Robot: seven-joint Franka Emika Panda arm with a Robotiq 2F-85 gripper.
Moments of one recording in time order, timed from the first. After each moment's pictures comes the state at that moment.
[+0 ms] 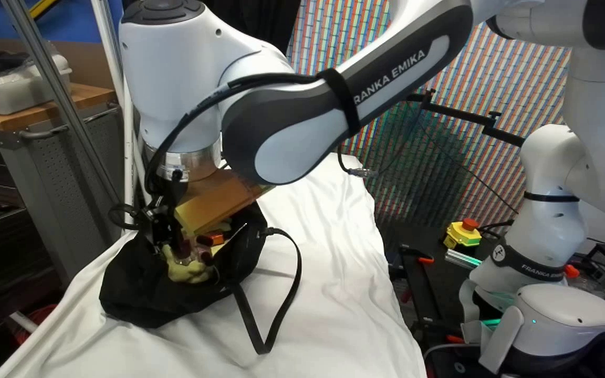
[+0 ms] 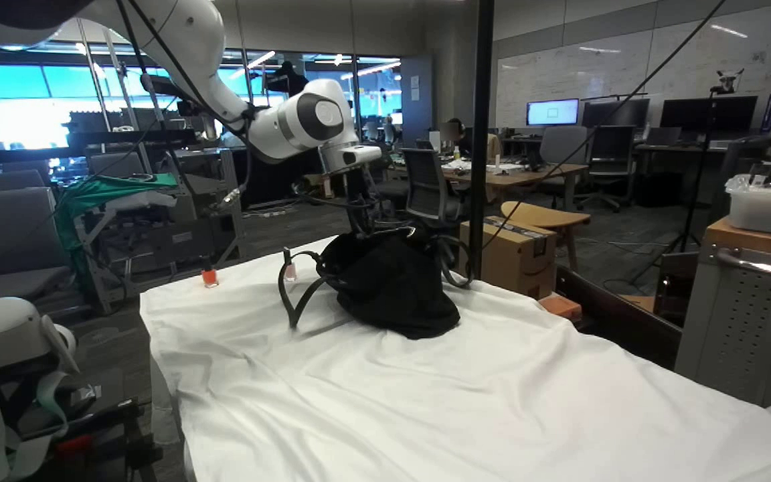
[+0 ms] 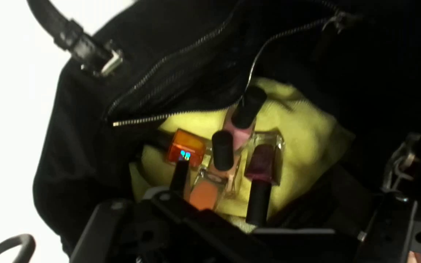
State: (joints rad) arm 0.34 0.56 -0.03 -1.60 -0.34 2.16 1.05
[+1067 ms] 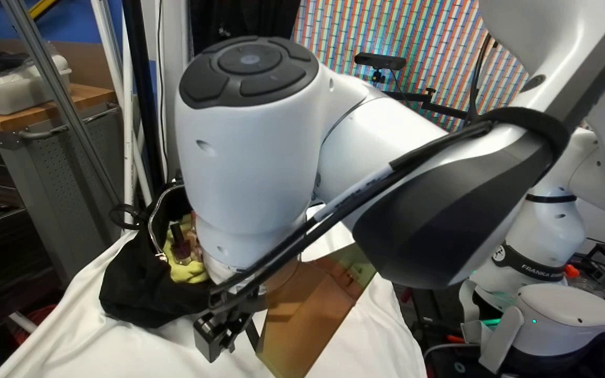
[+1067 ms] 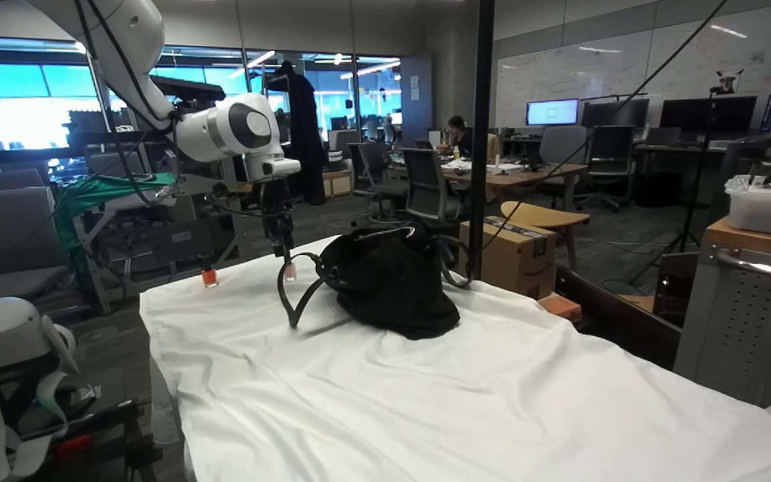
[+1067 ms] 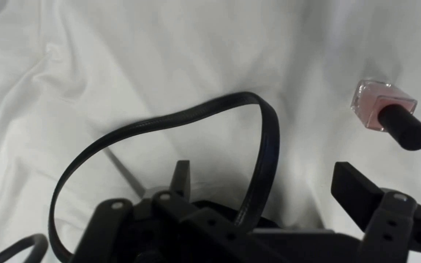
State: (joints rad) arm 0.46 0.42 0.12 -1.85 -0.34 2.14 1.28
